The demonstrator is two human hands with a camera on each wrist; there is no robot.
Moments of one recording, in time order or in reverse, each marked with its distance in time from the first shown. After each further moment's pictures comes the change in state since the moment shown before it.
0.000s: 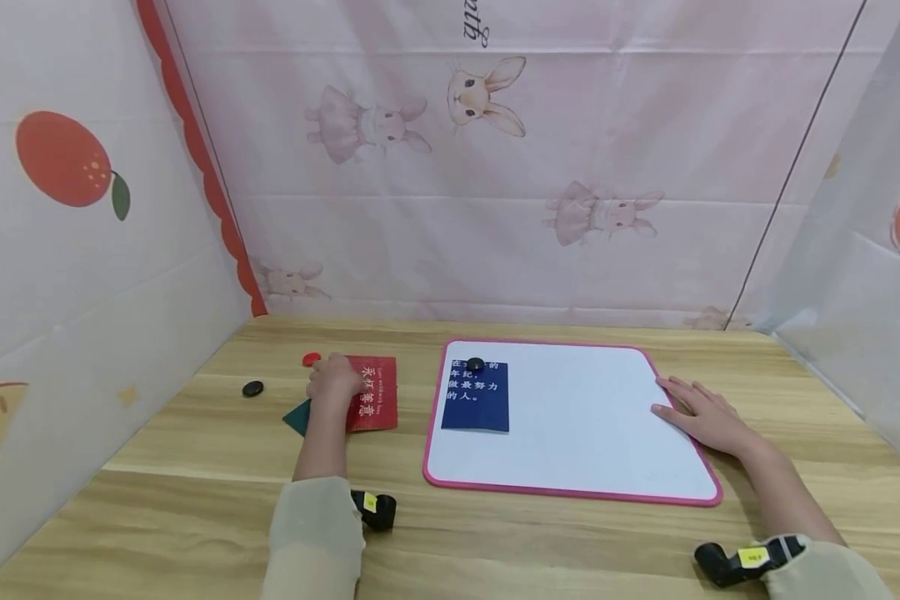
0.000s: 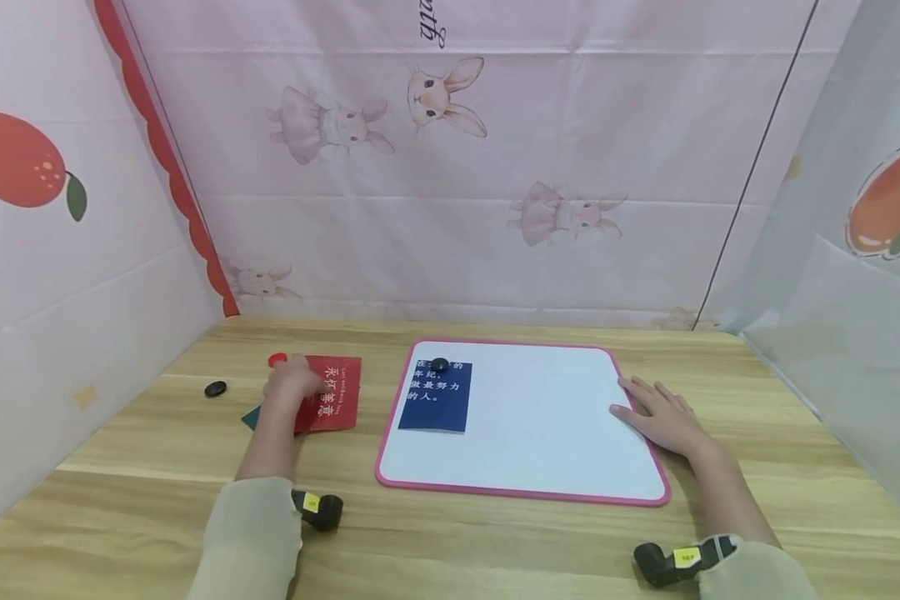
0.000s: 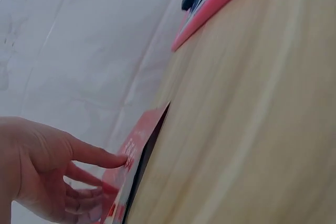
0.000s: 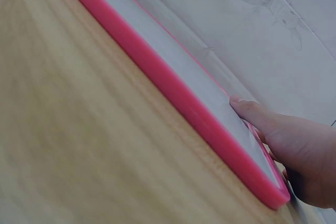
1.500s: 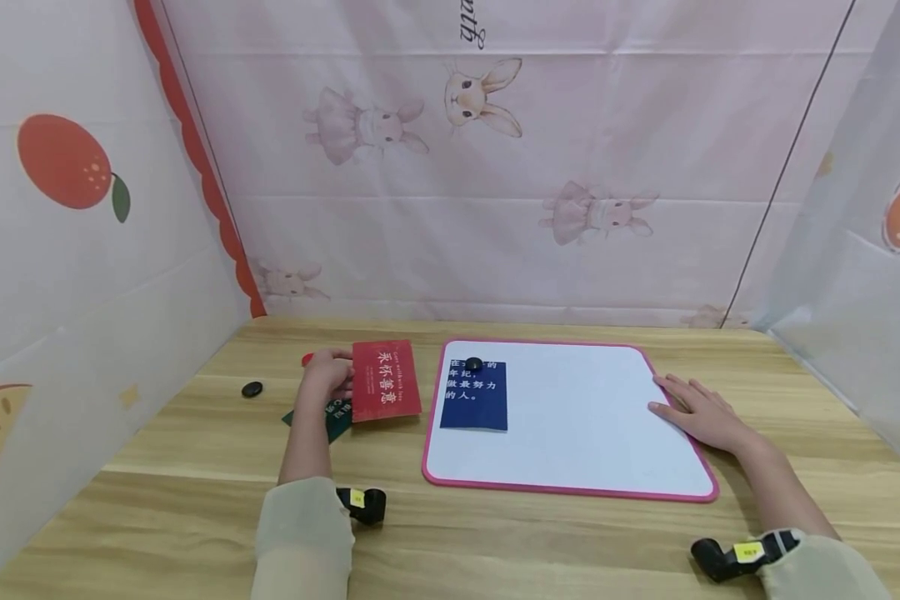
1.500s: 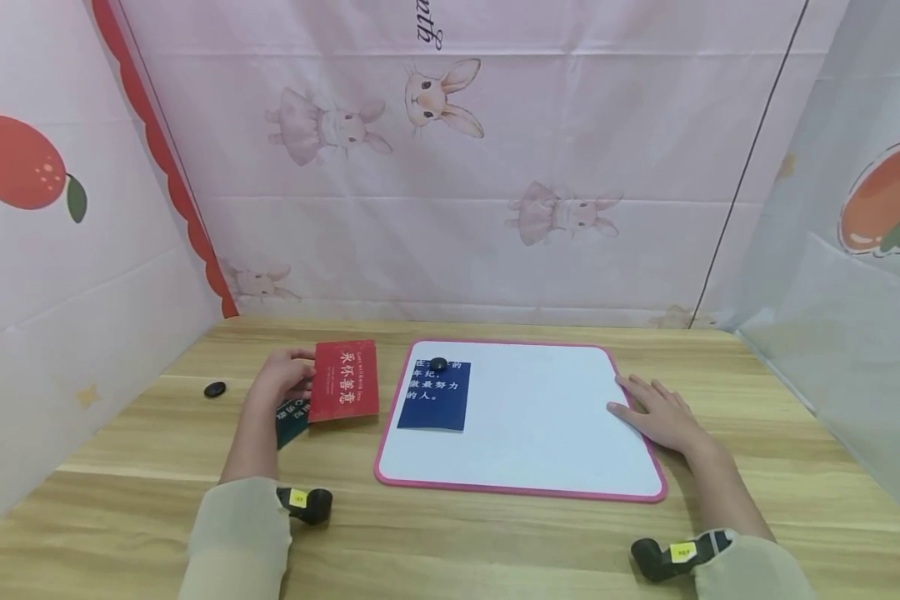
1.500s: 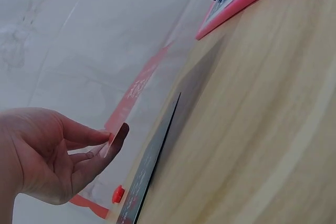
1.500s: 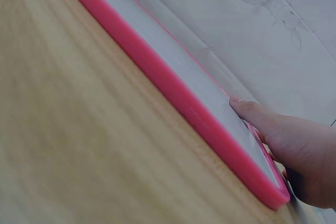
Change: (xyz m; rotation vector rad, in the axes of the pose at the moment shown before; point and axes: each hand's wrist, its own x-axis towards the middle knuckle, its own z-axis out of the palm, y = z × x) left_hand 0.022 -0.012 -0.012 -0.585 -0.181 -0.077; right_hand 0.000 -0.003 -0.002 0.007 -0.007 0.003
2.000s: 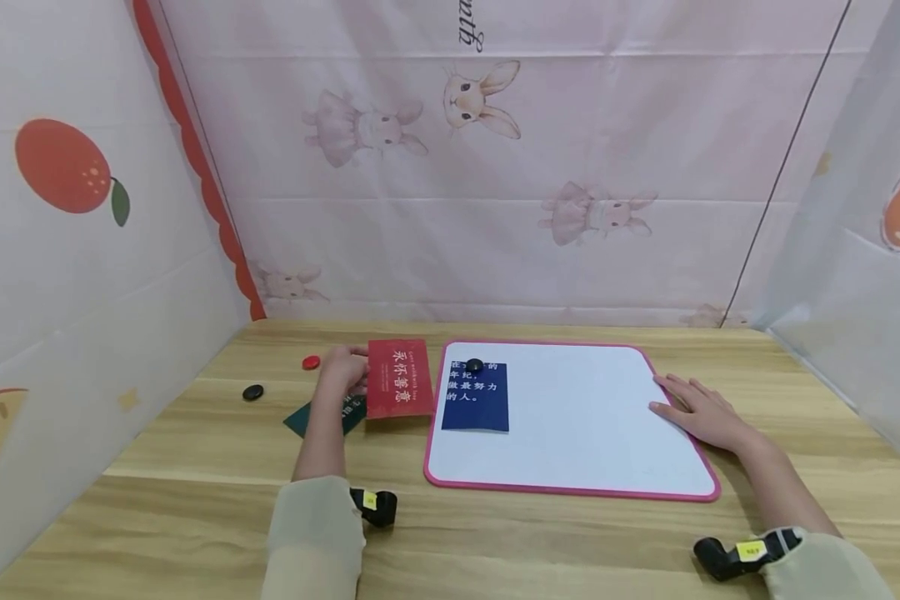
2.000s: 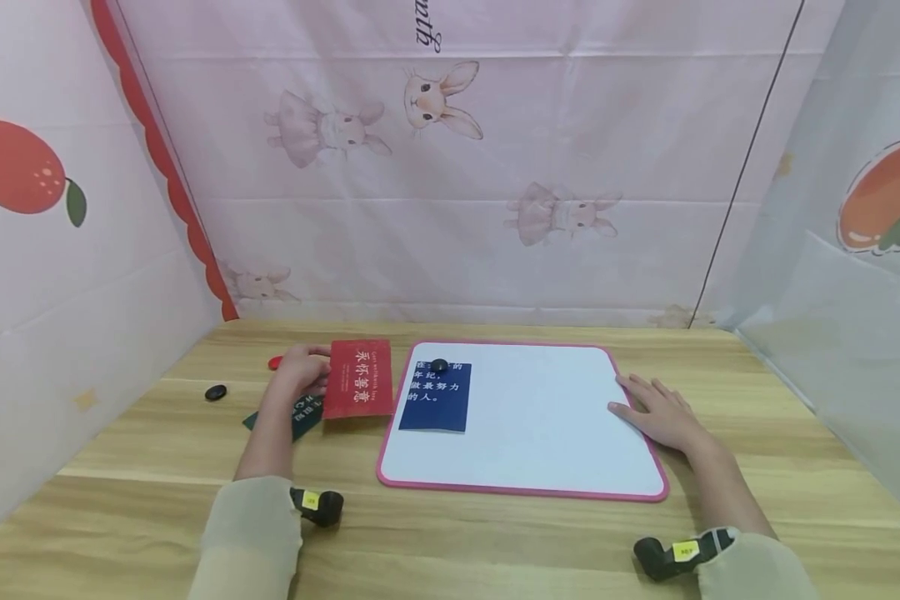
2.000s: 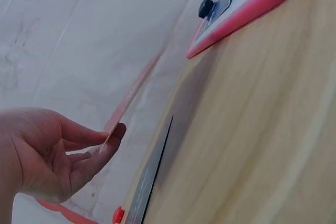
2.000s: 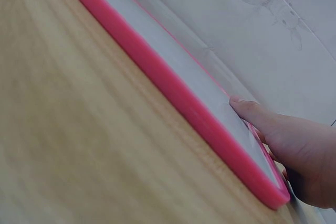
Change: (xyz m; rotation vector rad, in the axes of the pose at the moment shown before) left_hand -0.002 0.014 0.017 0.033 -0.017 0.046; right_hand 0.000 -0.003 -0.001 -0.002 0.001 0.001
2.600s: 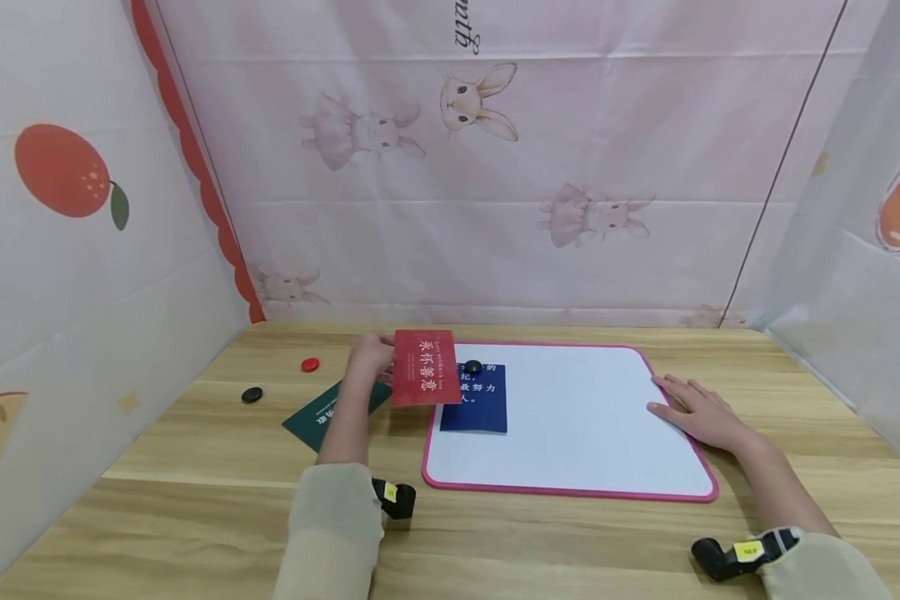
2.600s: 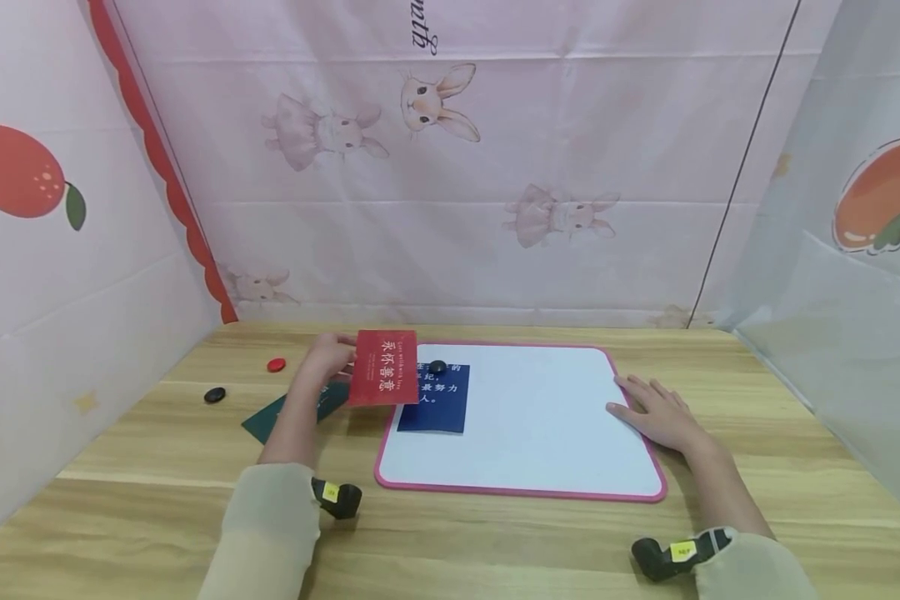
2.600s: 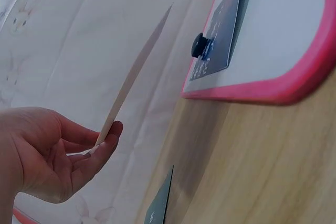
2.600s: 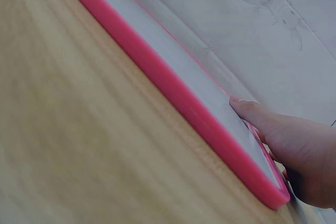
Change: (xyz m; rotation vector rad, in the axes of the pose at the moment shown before) left_hand -0.010 0.037 0.031 0.050 -0.012 0.035; right_hand 0.000 0.004 0.000 0.002 -0.002 0.005
